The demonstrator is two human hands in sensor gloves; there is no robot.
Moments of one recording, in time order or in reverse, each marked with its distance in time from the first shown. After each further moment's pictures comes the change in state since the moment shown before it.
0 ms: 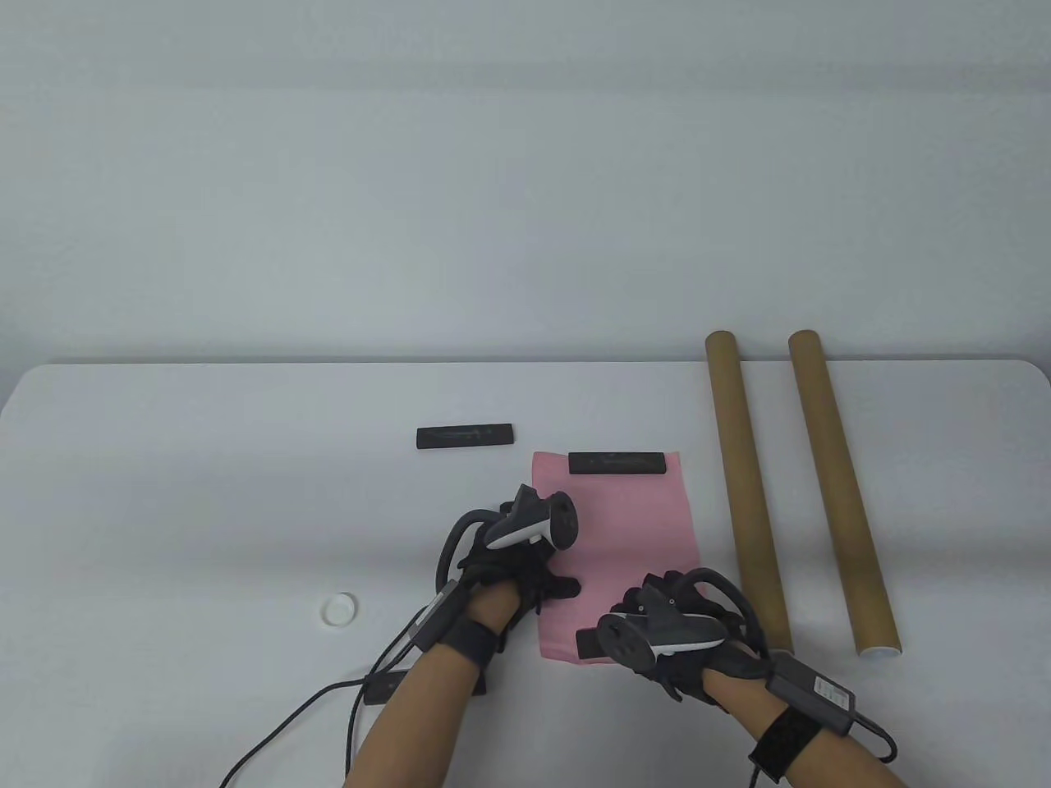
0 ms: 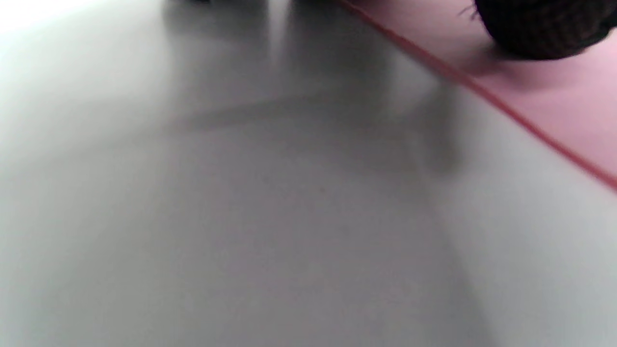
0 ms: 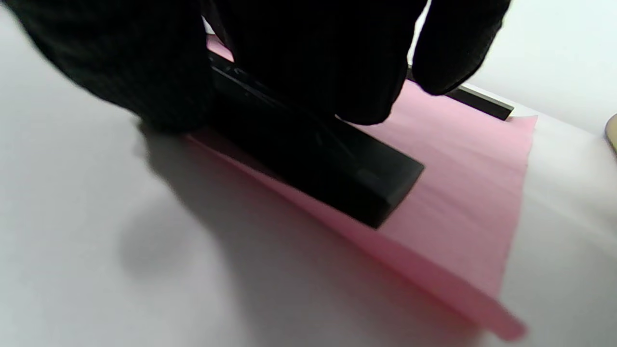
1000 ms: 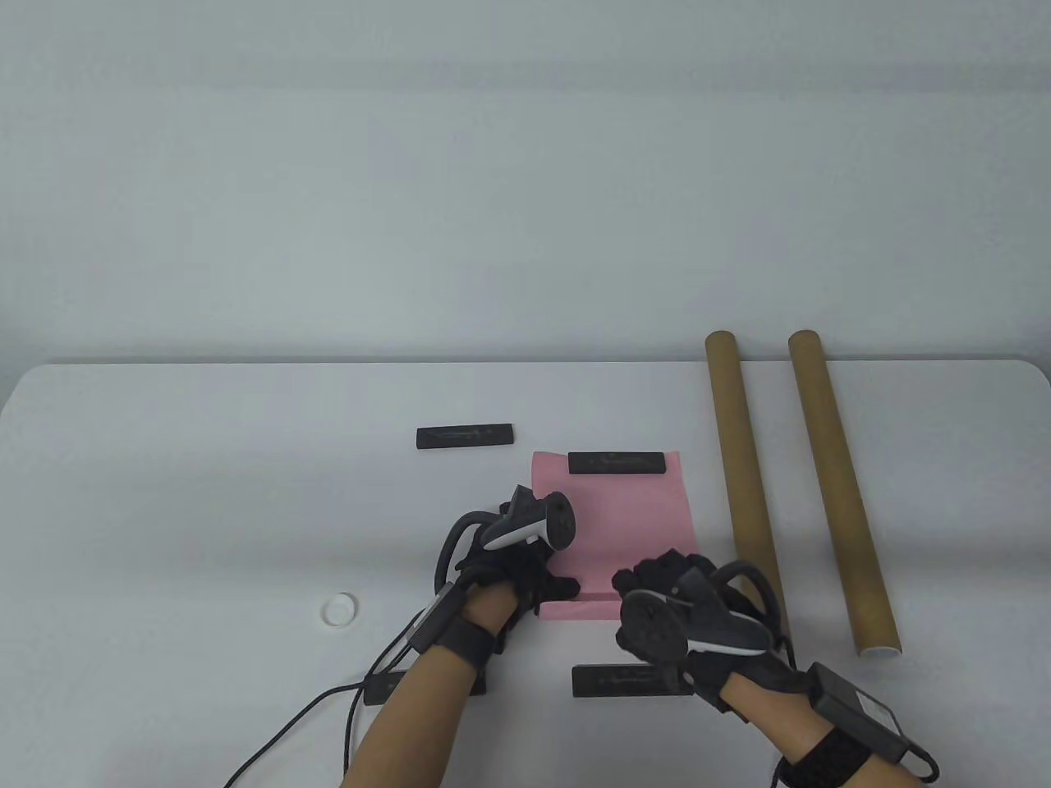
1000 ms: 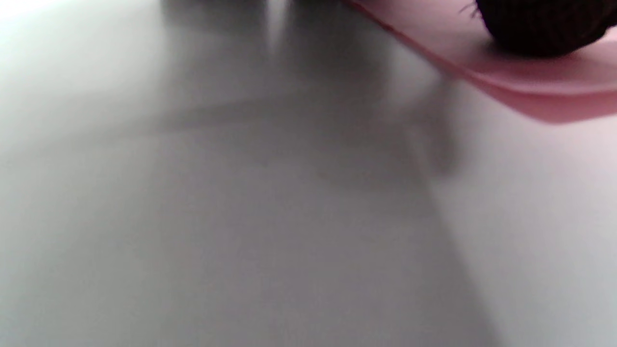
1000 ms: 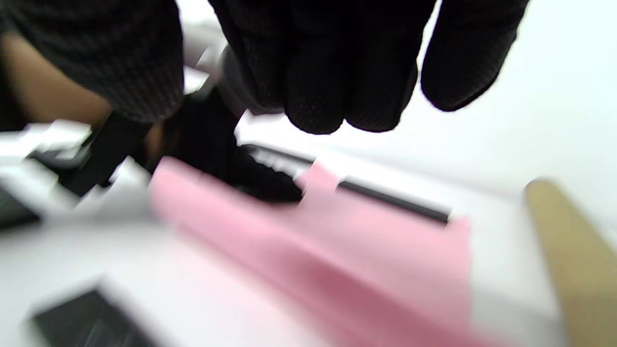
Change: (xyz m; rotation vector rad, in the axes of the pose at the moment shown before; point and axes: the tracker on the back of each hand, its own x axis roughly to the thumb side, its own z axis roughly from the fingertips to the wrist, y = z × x) left_hand -0.003 -0.003 -0.001 -0.003 -0.010 0.022; right_hand -0.019 -0.102 0.045 -0.264 0.210 -0.115
